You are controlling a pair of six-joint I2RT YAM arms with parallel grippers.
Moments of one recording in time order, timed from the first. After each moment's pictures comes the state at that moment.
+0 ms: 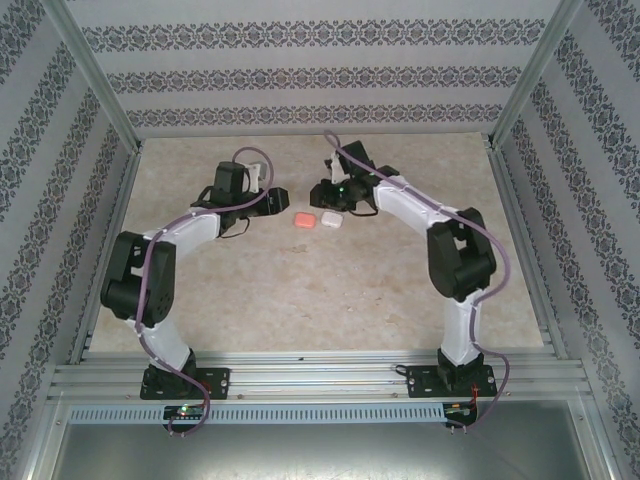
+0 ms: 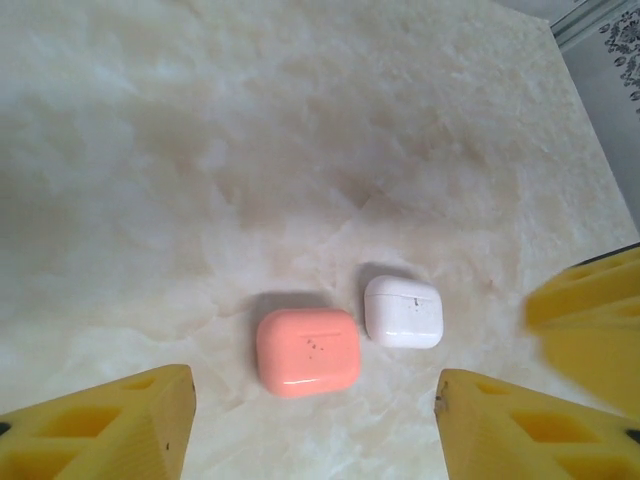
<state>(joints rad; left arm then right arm) -0.22 1.71 1.10 -0.03 0.40 -0.37 0.46 1.95 1.57 -0.50 -0.41 0.50</state>
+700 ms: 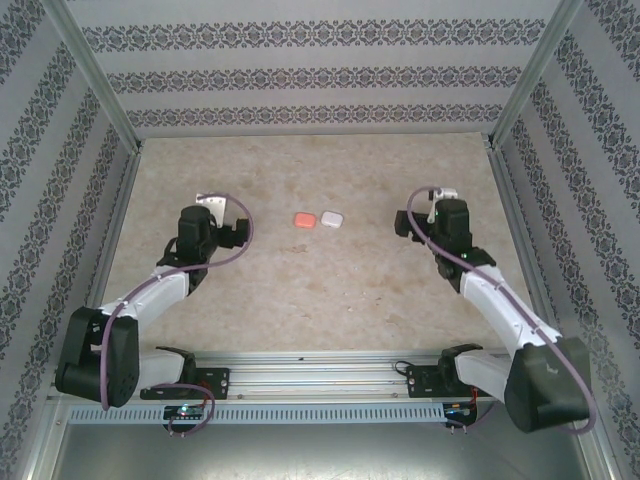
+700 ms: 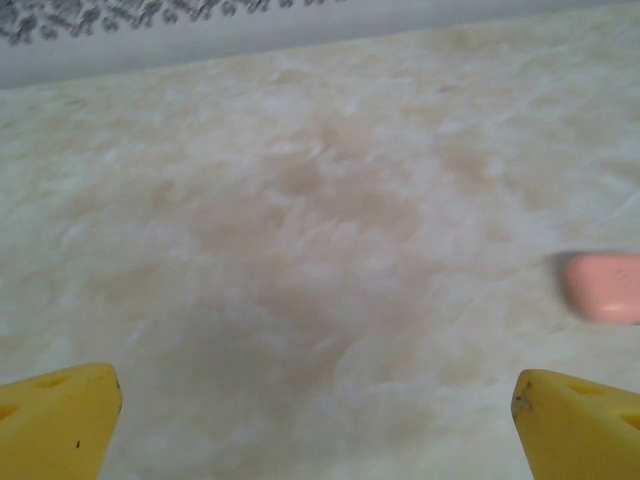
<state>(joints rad) -0.16 1.26 0.55 0.22 -0.08 0.03 0.17 1.09 0.62 -0.10 0.11 0.23</state>
